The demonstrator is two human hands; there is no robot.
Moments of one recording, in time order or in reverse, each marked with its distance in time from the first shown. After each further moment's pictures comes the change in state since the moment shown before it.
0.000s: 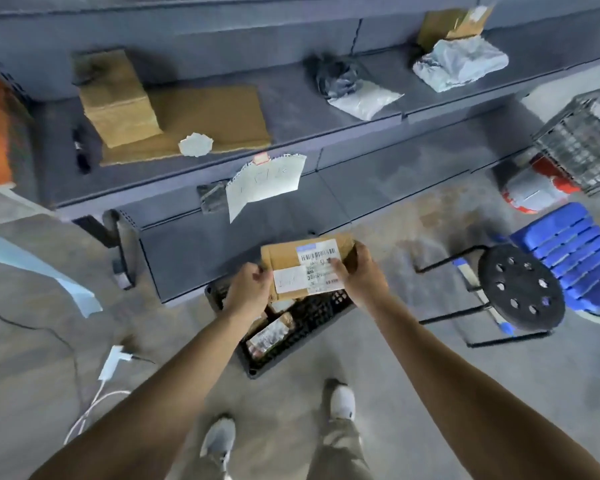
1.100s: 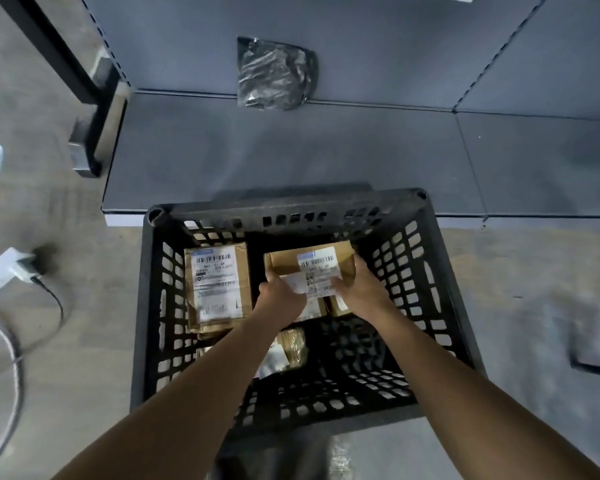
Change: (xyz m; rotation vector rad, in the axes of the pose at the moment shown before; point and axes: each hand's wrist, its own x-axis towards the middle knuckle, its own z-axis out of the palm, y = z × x) left_hand 0.330 -0.292 0.269 -0.029 0.019 -0.460; right_hand 0.330 0.298 0.331 -0.273 -0.498 -0.090
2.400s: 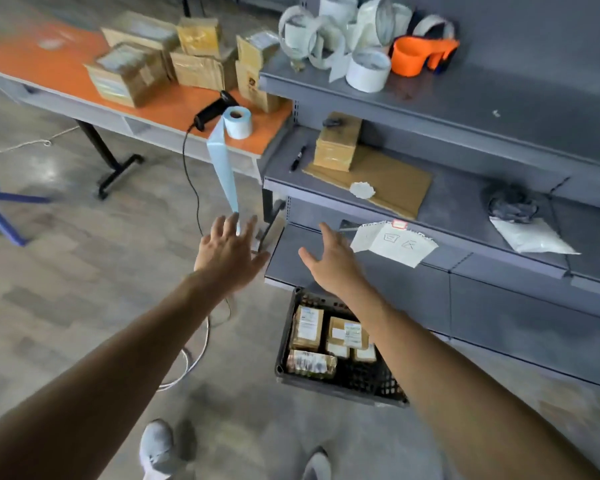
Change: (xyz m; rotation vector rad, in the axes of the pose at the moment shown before) left_hand -0.622 0.074 -0.411 0.552 0.782 0.329; right_hand -0.504 -0.466 -0.215 -0.367 0.054 -0.630
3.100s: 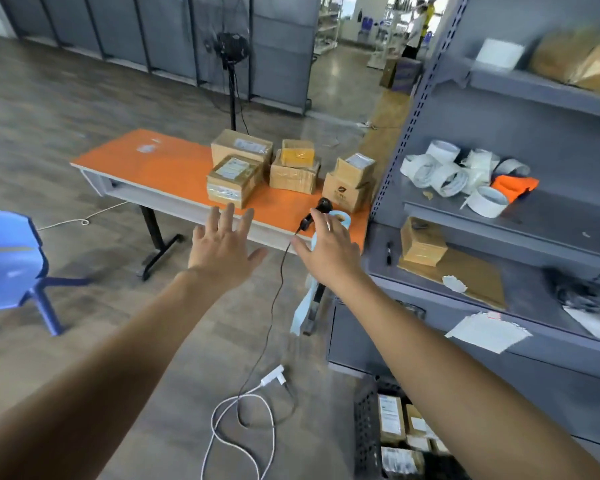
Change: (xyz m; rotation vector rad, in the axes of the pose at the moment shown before) left_hand 0.091 -0.382 -0.207 0.126 0.217 0.060; right_hand 0.107 -0.438 0.064 -0.202 0.333 -0.121
